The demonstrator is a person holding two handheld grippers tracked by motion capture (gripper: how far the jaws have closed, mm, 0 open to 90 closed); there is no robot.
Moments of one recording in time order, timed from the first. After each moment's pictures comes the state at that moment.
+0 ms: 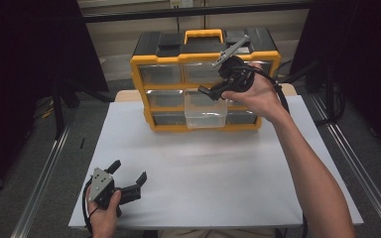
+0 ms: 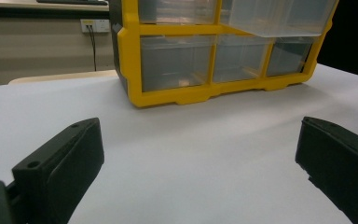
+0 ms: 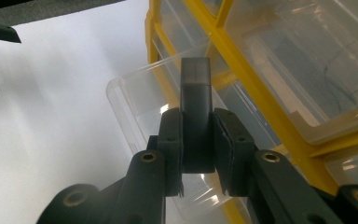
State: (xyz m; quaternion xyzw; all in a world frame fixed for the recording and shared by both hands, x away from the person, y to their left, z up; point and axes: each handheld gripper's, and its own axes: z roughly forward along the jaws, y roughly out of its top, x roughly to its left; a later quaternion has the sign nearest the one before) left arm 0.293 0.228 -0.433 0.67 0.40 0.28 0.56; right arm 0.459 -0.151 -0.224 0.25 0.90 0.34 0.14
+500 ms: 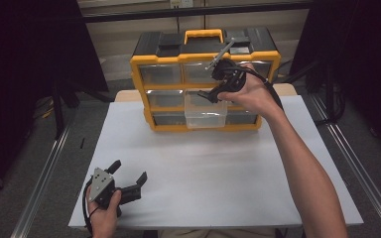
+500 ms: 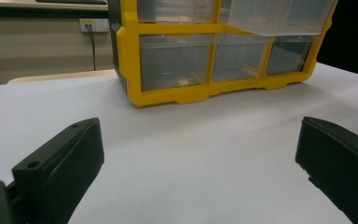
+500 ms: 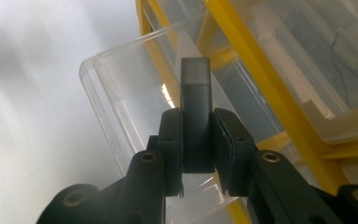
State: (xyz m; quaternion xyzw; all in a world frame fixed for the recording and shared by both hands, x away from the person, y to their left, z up) left arm 0.294 0.227 -0.433 0.67 0.40 0.28 0.56; right arm 0.476 -0.139 -0.237 0.26 0.92 0.28 0.13
